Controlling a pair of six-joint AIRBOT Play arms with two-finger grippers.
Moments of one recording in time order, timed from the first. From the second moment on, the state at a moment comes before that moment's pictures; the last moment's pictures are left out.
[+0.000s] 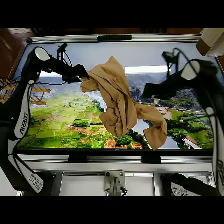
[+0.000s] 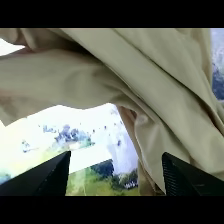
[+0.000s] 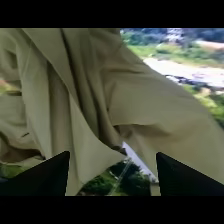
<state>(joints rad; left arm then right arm) -0.12 -1.96 2.01 0.99 -1.26 -1.56 0.17 -1.36 1.40 -1.26 1.31 1.61</state>
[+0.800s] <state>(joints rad) -0.15 -2.13 2.01 0.99 -1.02 -1.53 0.36 -1.69 1.39 -1.10 1.17 1.50</state>
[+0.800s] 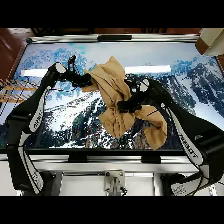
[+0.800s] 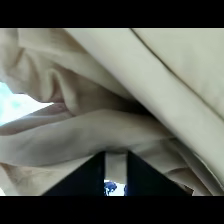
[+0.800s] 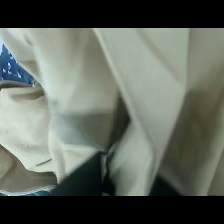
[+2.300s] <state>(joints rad) -0.08 -1.98 2.02 0.73 -1.03 -1.32 0.38 -1.45 1.42 -1.26 1.27 1.47</state>
